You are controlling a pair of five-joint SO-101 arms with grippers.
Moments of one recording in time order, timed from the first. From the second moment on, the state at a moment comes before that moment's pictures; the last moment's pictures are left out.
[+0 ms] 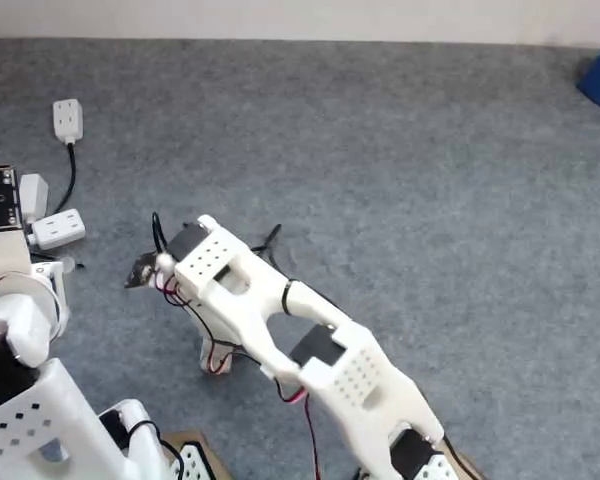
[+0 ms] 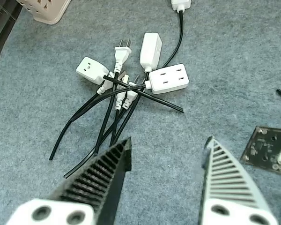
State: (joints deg) left arm -39.4 -61.5 33.1 81.9 -21.2; right arm -57.1 40.3 -22.6 93.4 24.7
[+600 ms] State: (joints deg) left arm -40.4 -61.5 33.1 81.9 -21.3; right arm -48.6 37.0 -45.2 100.1 6.9
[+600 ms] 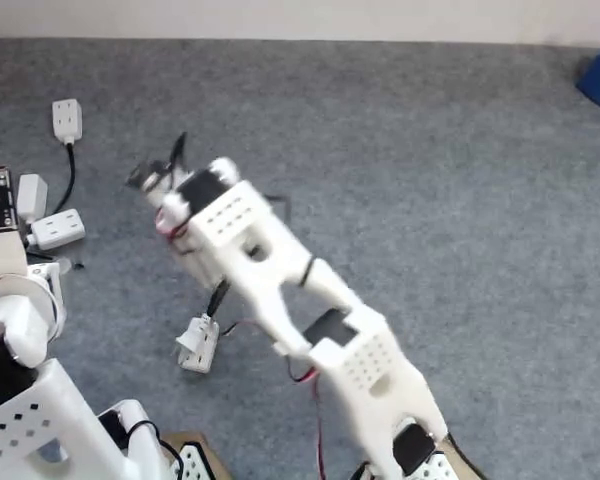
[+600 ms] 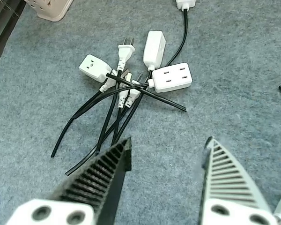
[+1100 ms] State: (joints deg) left arm -40.4 -61.4 38.3 77.1 -21.3; right arm -36.2 -3.5 -3.5 97.2 14.9
